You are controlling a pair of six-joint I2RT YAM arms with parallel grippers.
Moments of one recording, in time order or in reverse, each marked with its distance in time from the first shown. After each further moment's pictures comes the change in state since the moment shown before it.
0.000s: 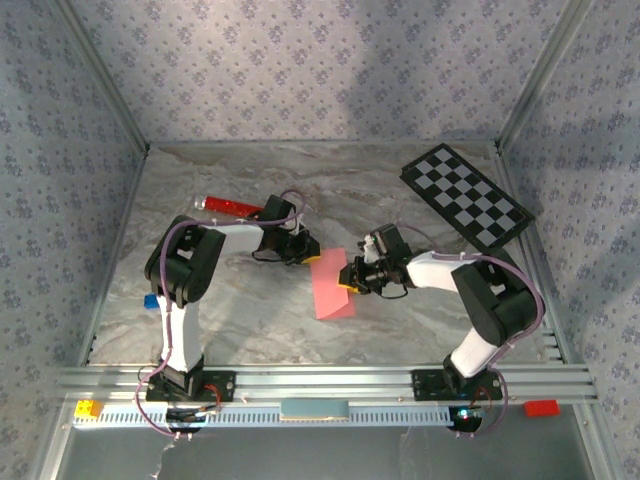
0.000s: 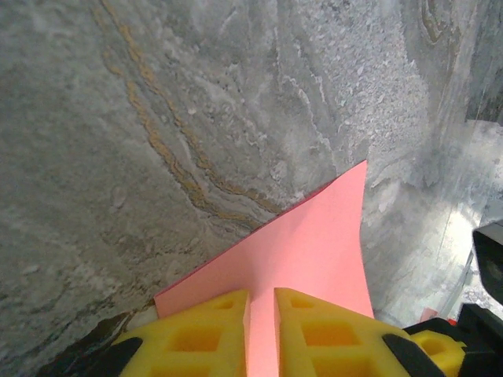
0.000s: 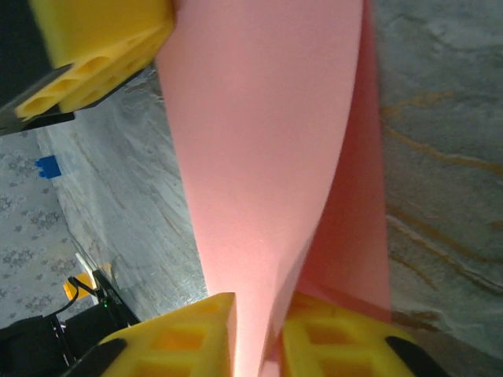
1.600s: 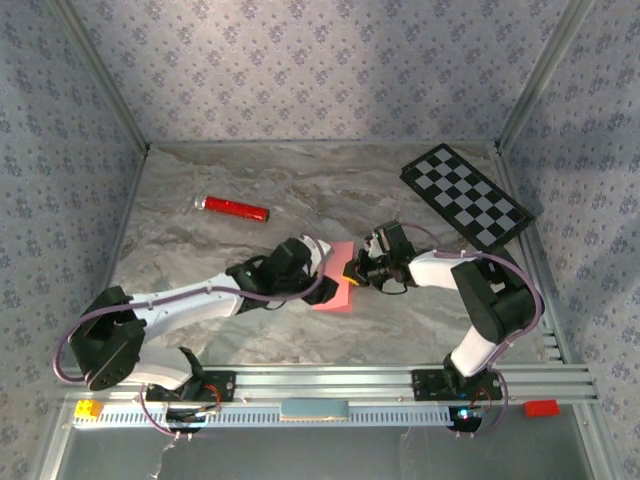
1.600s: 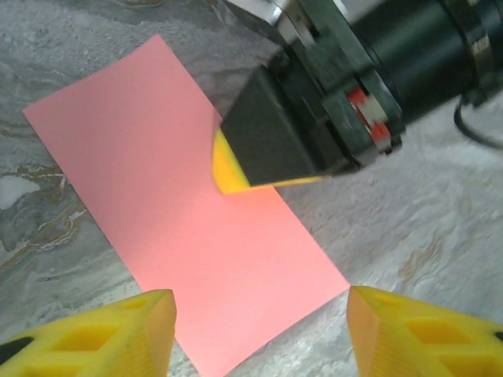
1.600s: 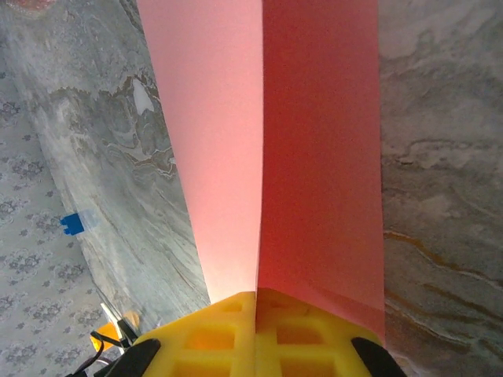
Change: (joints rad) left arm -0.476 -0.626 -0.325 -0.030 -0.630 0.387; right arm -0.031 0.006 -0.007 0.082 0.055 0.129
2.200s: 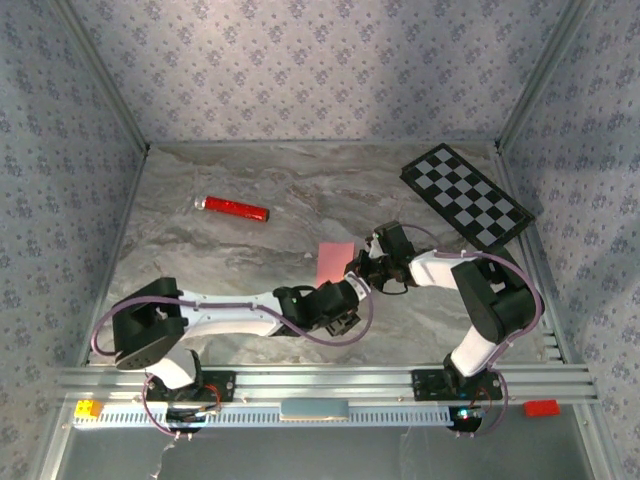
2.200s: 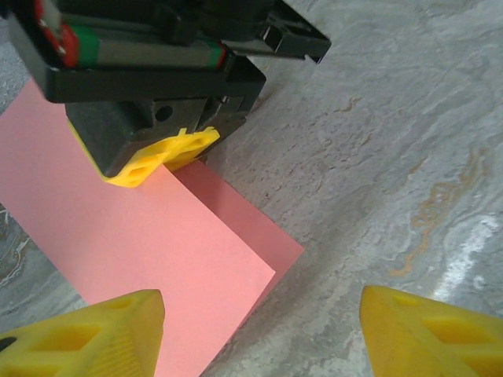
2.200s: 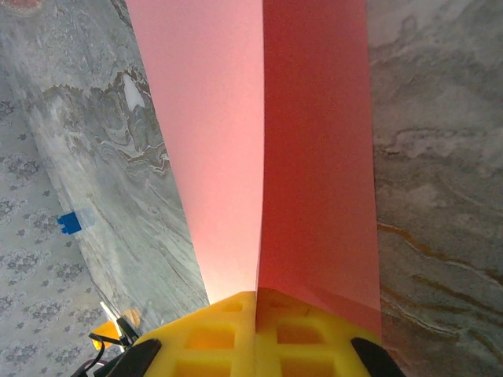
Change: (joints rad) left arm -0.288 0.229 0.128 -0.072 -0.338 0.146; right arm -0.002 0.000 0.000 -0.016 -0.005 0.000
